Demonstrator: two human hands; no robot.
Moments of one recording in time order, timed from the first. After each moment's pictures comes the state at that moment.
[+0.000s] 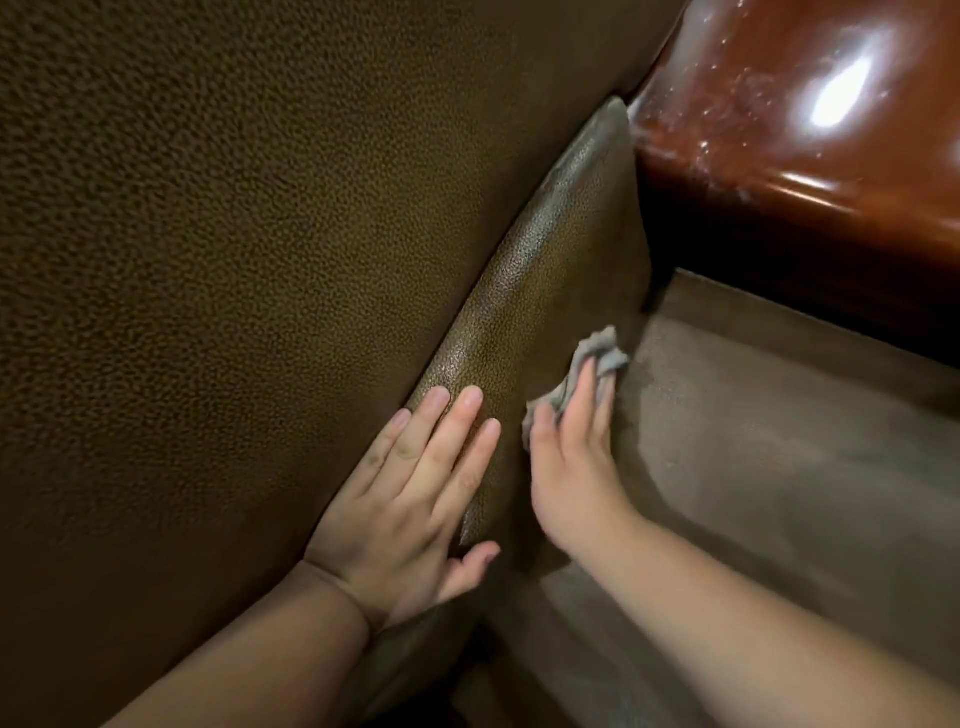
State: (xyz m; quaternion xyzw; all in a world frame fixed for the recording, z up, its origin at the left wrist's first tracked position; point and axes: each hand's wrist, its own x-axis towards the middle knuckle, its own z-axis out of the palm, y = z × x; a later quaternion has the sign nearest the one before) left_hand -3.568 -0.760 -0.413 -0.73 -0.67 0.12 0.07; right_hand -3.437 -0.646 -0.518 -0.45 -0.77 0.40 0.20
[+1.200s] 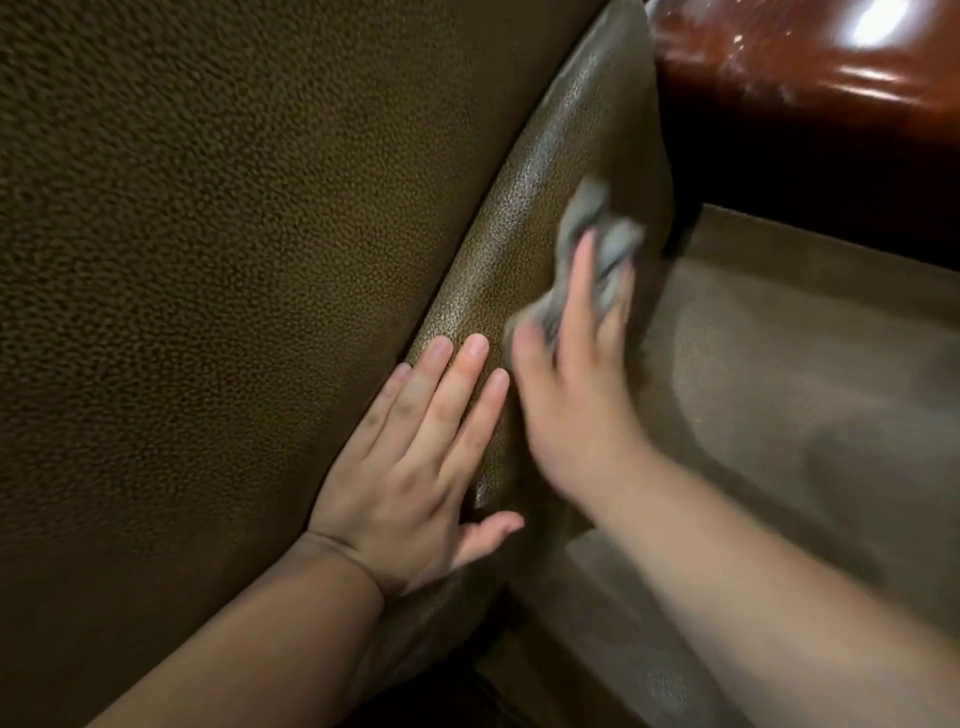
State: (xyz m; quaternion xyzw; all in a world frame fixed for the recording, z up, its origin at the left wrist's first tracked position) left_hand -3.568 -0.762 -0.422 -0.74 -0.66 0.11 0.10; right_hand -3.448 -0.627 -0.497 -0.45 -0.70 0.50 0.23
